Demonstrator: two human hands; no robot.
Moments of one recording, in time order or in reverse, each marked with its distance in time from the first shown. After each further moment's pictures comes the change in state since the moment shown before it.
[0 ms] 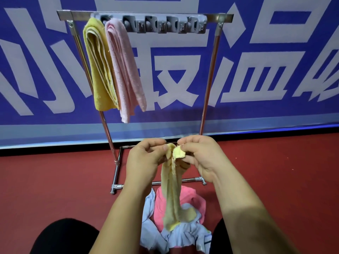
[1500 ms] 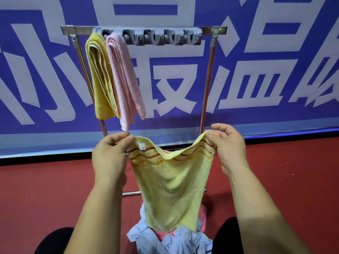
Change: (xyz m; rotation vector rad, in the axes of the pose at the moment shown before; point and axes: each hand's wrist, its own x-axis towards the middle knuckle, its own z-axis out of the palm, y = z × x) left_hand 0.022 0.044 -0.043 0.003 0.357 0.109; right_hand 0.024 -0.014 -0.061 0.103 0.262 -0.400
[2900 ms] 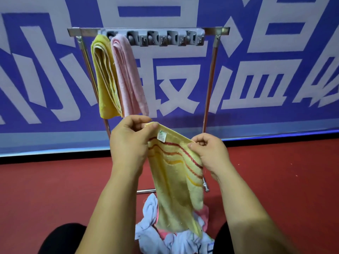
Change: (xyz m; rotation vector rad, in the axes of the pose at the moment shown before) left_hand -0.037 0.042 0.029 0.095 -0.163 0.226; right_hand -0.009 0.029 0.025 -0.433 -0.154 -0.021
